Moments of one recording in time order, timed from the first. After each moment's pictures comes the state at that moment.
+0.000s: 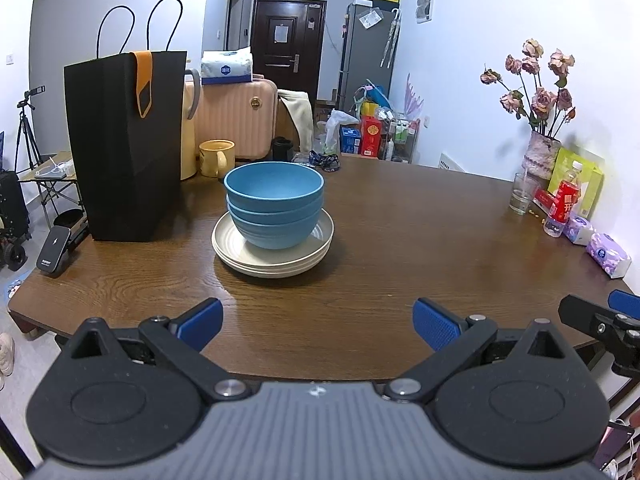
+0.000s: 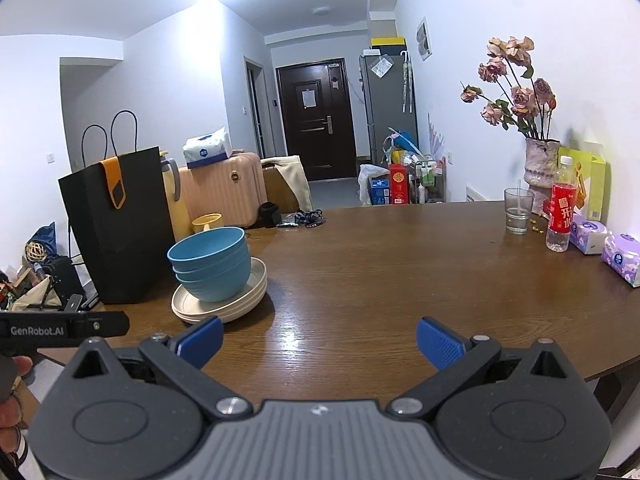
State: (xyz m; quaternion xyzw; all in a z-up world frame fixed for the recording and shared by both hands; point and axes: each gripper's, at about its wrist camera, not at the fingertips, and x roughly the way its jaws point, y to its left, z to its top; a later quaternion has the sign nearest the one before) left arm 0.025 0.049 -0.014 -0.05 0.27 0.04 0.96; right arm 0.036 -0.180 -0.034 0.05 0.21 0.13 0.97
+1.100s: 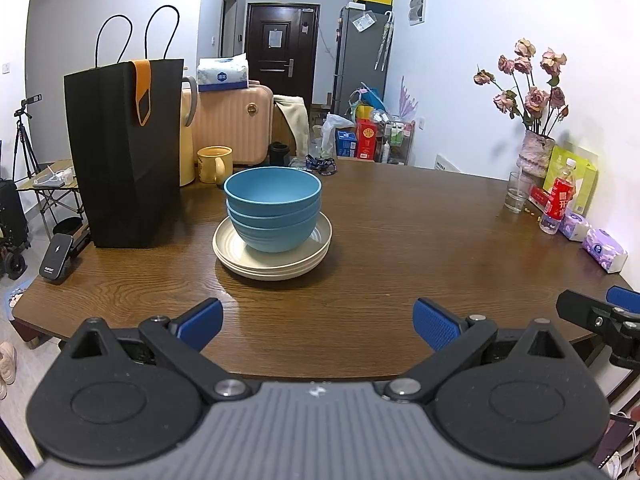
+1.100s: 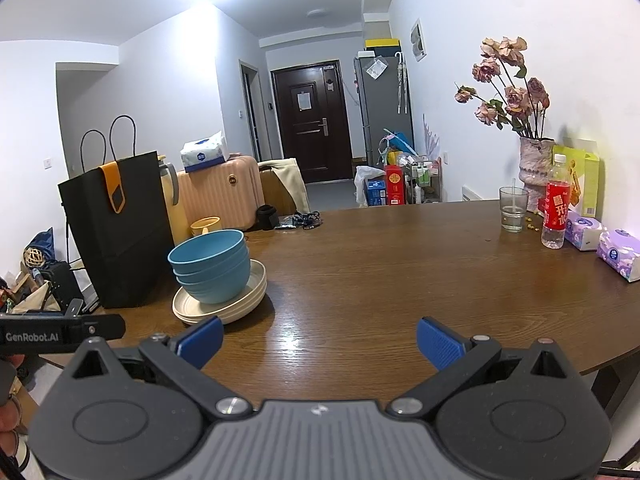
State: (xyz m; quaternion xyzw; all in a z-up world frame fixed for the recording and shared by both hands) left arm 0.017 0.049 -0.010 -0.04 0.27 0.03 0.96; right arm 0.029 -0.181 -0.032 0.06 0.21 0.13 0.97
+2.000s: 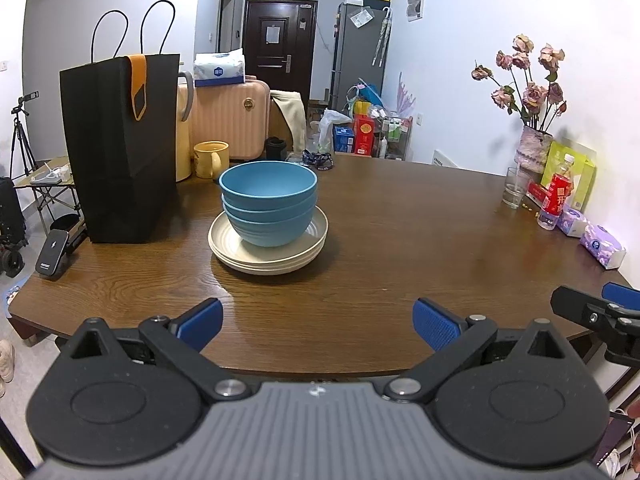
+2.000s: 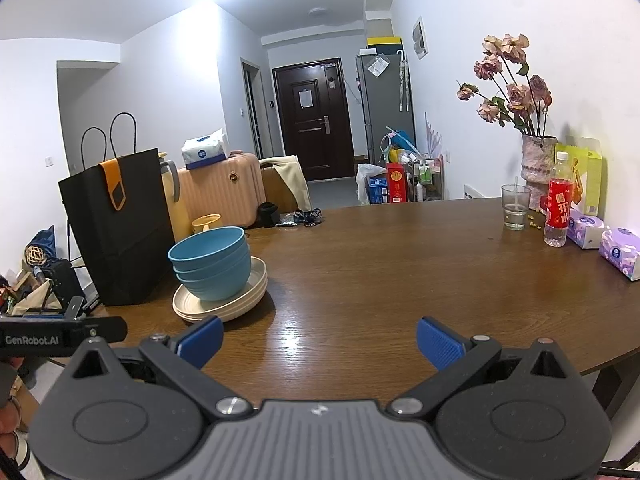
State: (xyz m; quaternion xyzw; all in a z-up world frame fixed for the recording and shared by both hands) left arm 0.017 0.051 -0.015 -0.04 0.27 0.03 0.96; right arm 0.030 -0.177 -0.032 0.06 0.21 0.13 0.97
